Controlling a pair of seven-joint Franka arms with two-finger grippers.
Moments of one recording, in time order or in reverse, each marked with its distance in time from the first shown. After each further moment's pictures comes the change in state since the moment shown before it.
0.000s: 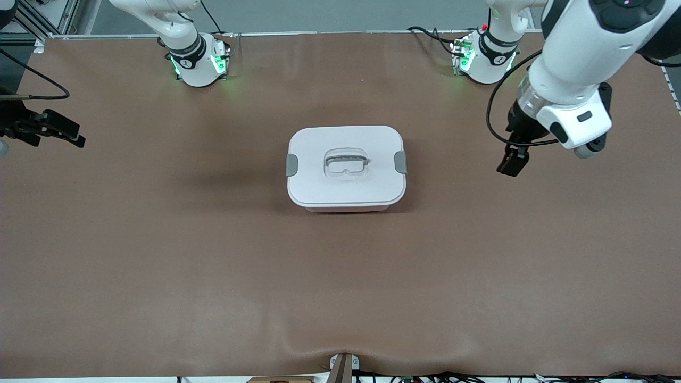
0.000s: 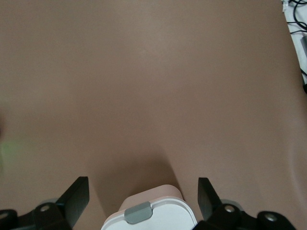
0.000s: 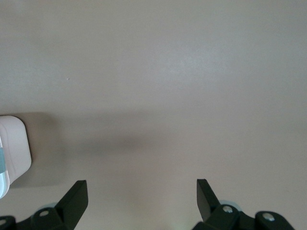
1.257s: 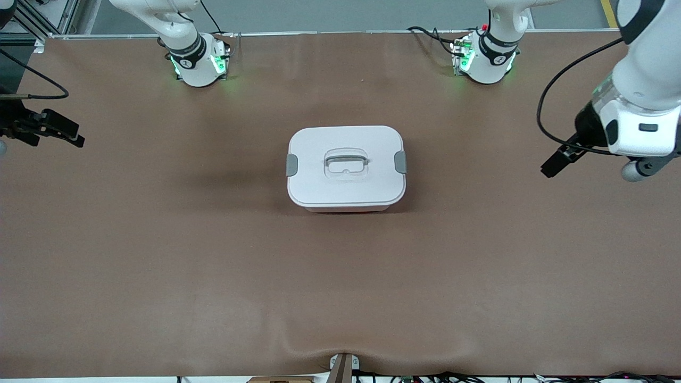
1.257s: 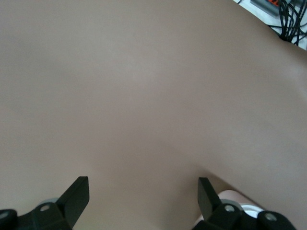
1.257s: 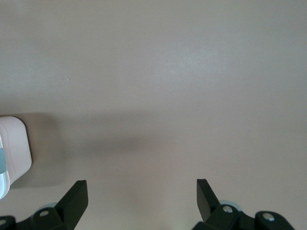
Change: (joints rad) left arm 0.016 -0.026 0.178 0.023 -0.001 0.000 0.820; right arm 0.000 0.000 0.000 0.003 0.000 0.000 0.000
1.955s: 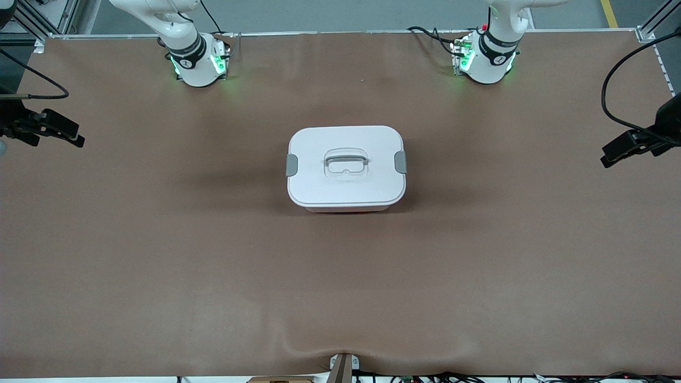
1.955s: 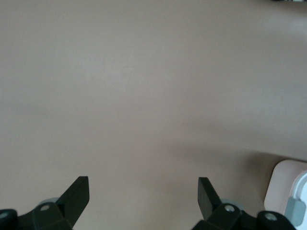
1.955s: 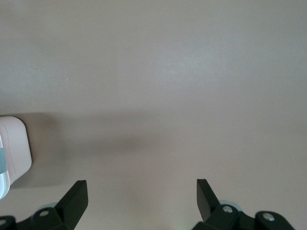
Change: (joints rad) left arm -0.065 -0.036 0.269 -0.001 -0.066 -0.045 0.549; right arm 0.000 0.000 0.000 0.000 0.000 0.000 0.000
